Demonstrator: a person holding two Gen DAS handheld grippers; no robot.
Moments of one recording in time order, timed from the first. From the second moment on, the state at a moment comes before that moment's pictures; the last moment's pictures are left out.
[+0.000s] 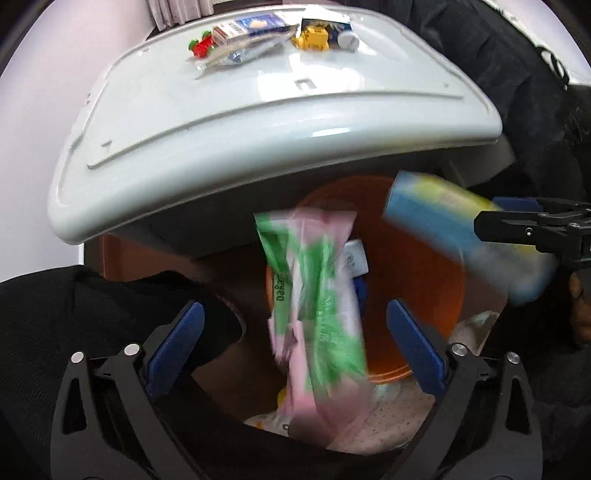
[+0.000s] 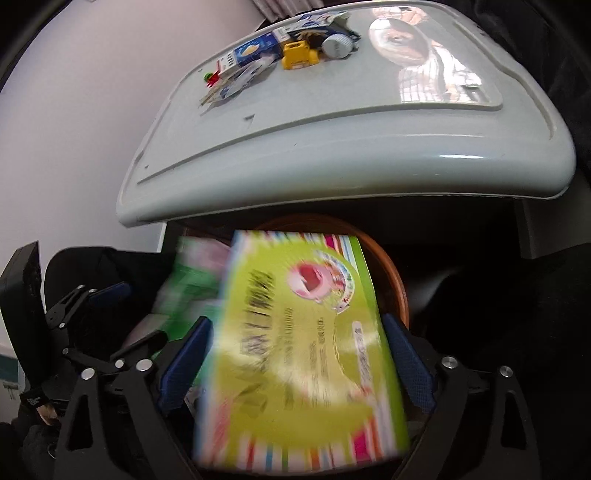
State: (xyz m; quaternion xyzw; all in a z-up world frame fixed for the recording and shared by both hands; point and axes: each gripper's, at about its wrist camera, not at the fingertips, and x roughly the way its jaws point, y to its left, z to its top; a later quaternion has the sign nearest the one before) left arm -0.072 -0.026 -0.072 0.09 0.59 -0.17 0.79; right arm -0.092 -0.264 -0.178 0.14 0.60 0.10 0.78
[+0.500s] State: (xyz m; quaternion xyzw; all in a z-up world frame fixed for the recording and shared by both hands) left arm -0.029 -0.005 -0.021 0.04 0.51 -0.17 0.84; right arm -0.033 -0.302 -0.125 0.14 0.53 0.10 0.83
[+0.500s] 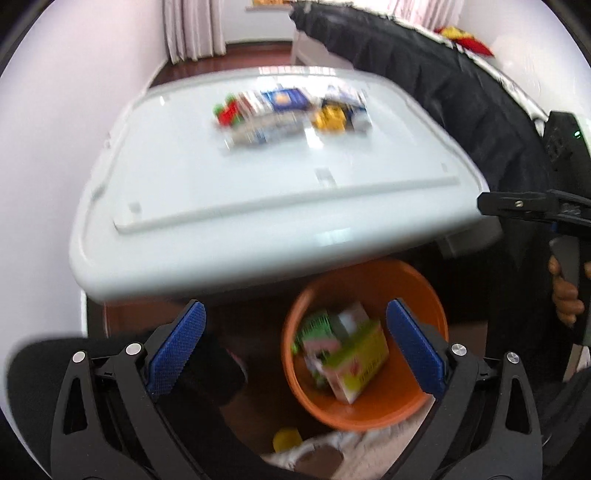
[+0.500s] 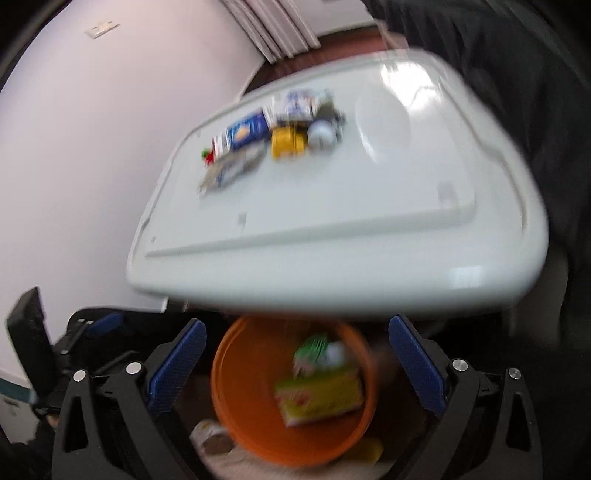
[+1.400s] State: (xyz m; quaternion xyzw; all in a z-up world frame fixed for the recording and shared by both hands) left arm 0.027 -0.045 -0.035 0.13 0.43 -0.16 0.88; right arm 0.146 -0.304 -0.183 0.18 0.48 -0.02 0.86
